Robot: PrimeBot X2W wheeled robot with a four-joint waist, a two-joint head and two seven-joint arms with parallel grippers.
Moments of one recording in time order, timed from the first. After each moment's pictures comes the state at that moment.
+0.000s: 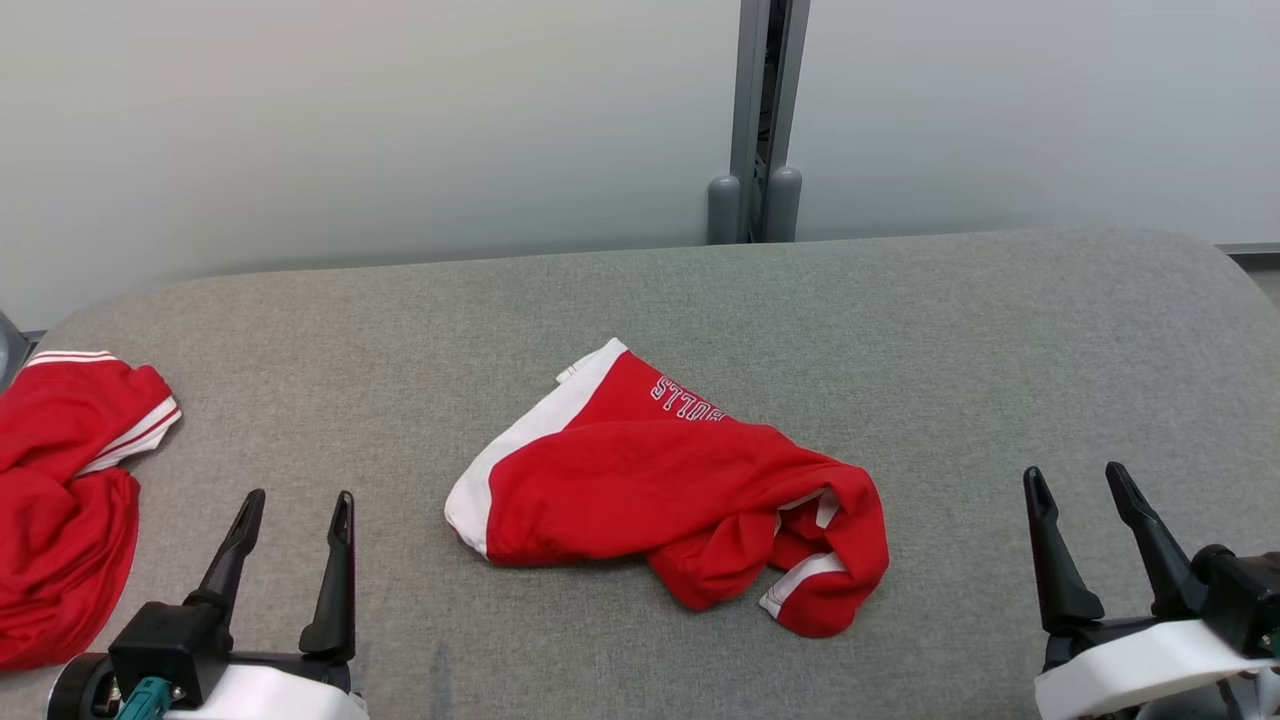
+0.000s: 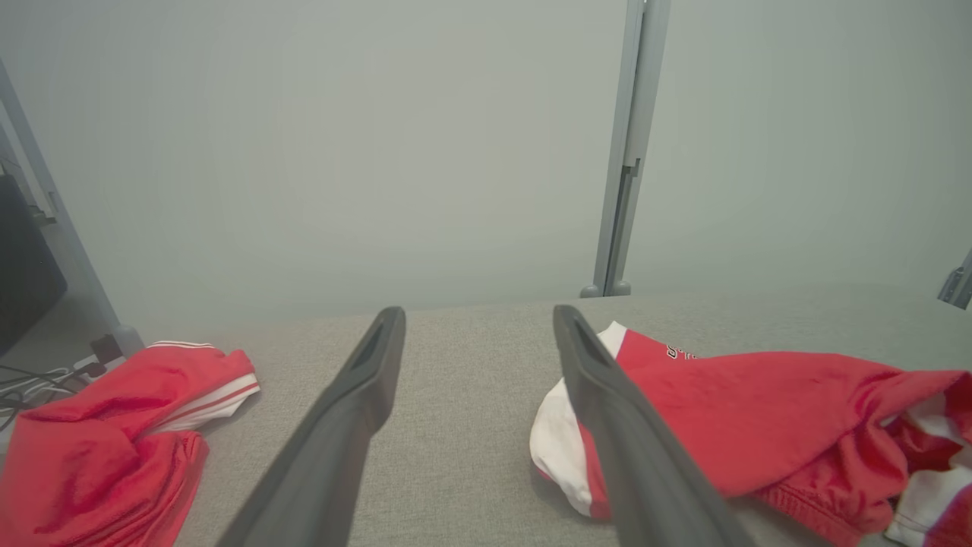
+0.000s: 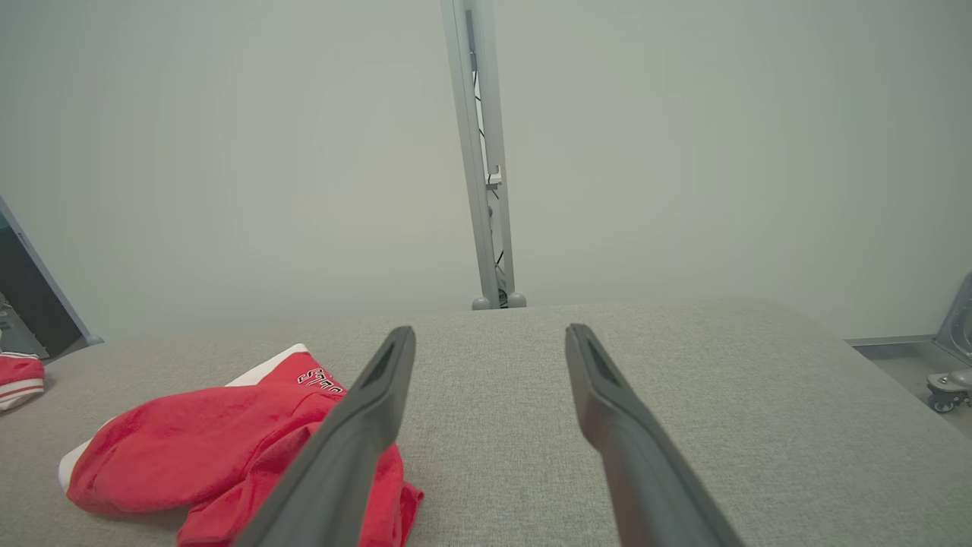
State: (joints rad) left arm 0.07 0.37 -0.27 -0.09 -0.44 0.24 -0.16; right arm 0.07 -0.05 -0.01 -0.08 0.21 0.13 -0.02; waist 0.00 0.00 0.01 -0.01
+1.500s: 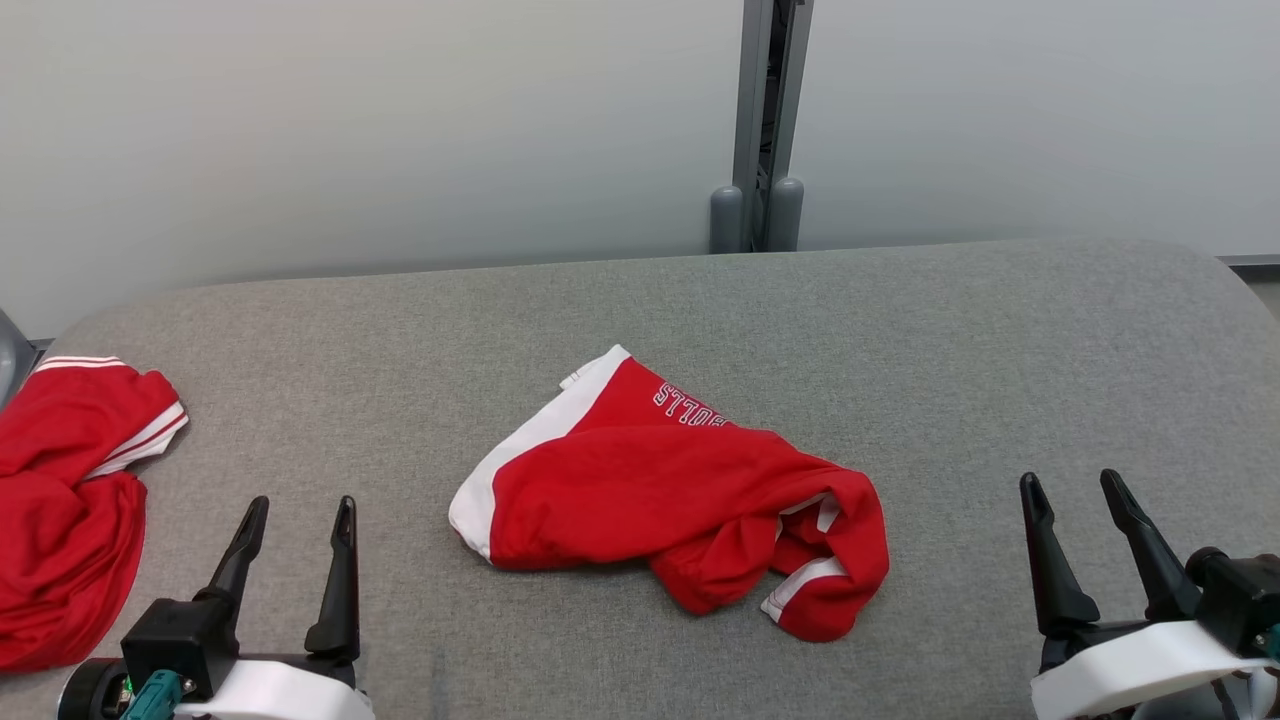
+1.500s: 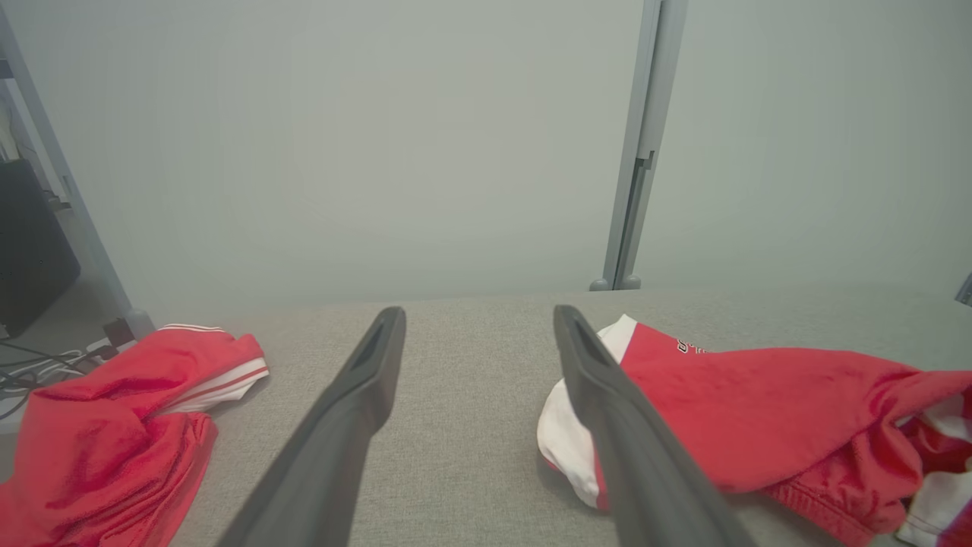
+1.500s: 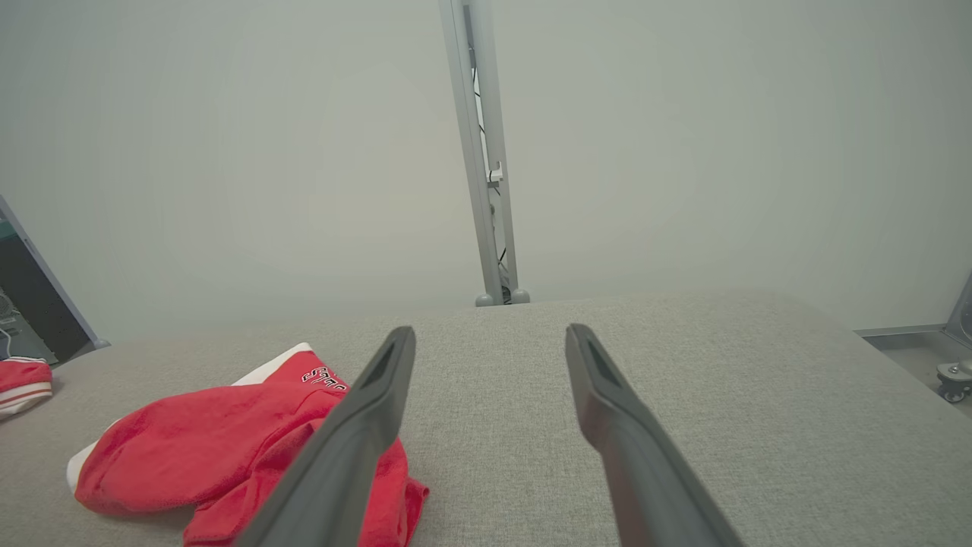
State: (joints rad) left arm 0.06 0.37 -0.29 -0.05 -0.46 0.27 -0.16; right arm 0.06 -0.05 -0.01 -0.04 0.23 0.13 -0.03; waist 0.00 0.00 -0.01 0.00
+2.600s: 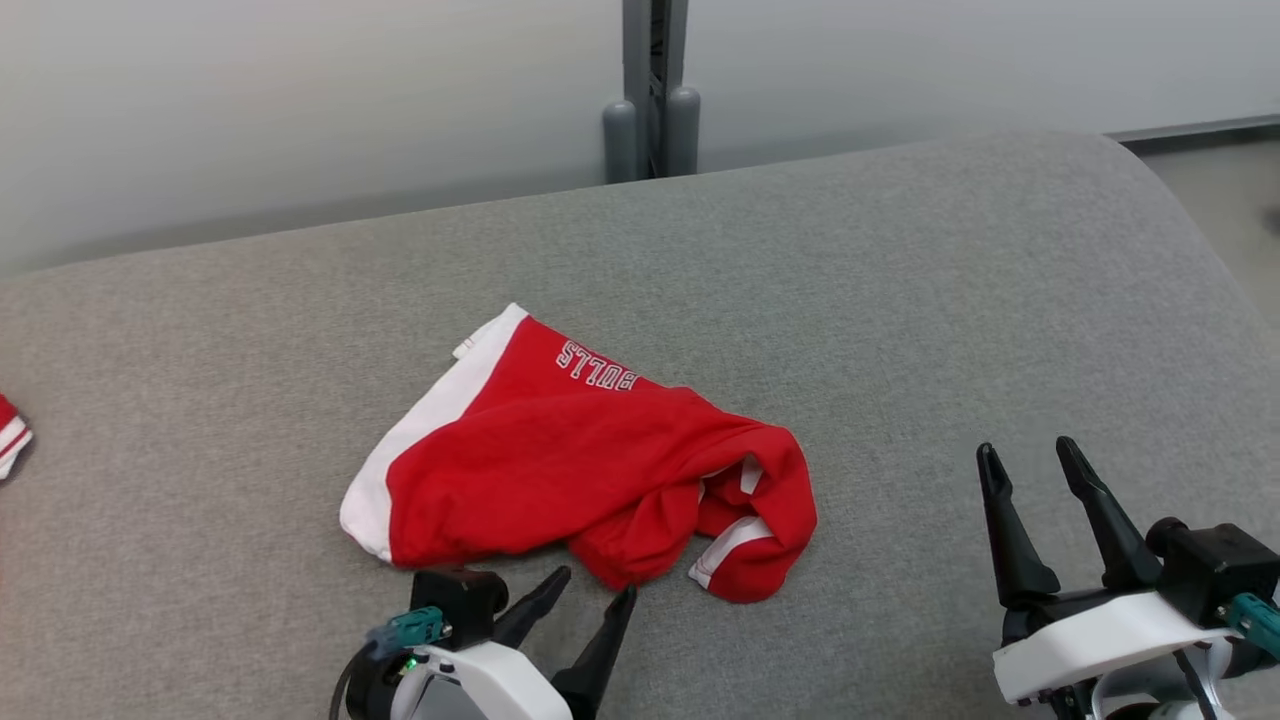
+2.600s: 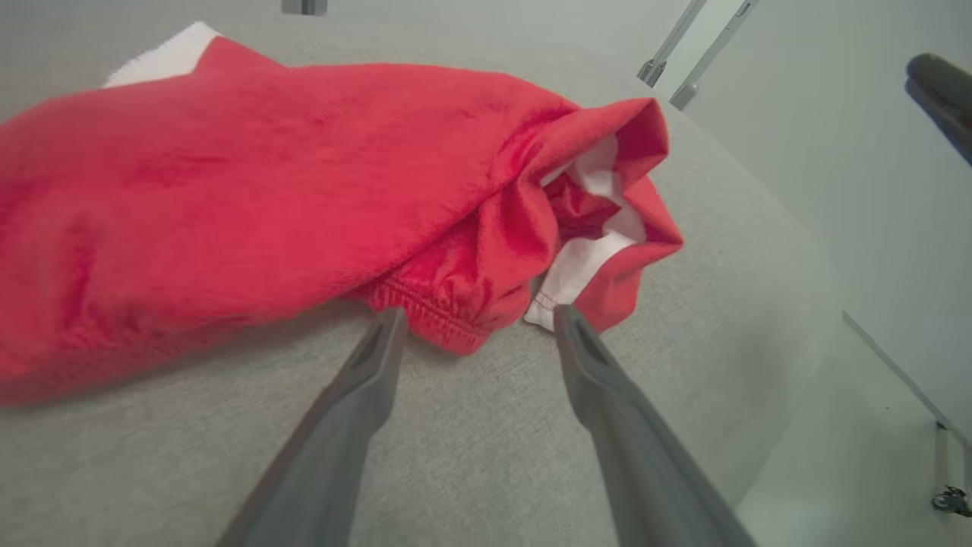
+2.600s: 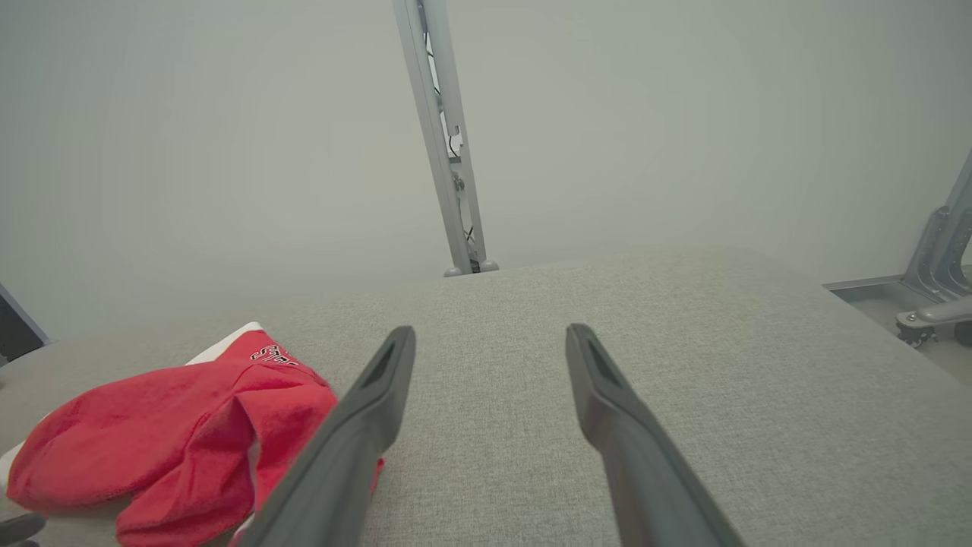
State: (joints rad) left arm -0.09 0.20 -0.57 0.11 -0.62 0.04 0.12; right arm 0.00 -0.05 0.05 -0.02 0.25 0.13 -0.06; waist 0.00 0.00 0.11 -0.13
